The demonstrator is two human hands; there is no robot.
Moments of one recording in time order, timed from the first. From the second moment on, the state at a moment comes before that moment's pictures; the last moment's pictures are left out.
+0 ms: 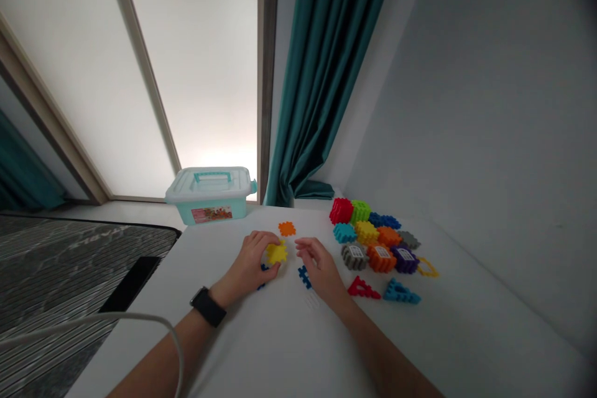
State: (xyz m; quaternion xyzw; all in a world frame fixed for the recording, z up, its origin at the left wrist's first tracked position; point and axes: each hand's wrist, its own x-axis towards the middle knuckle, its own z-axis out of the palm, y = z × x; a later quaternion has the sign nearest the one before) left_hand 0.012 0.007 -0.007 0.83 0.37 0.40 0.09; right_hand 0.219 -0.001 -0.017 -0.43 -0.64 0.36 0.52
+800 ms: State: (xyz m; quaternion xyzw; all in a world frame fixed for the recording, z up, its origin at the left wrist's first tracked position) left_hand 0.012 -0.009 0.003 0.77 0.36 0.44 0.28; right_hand 0.216 -0.006 -0.019 -0.39 -0.75 0.21 0.49
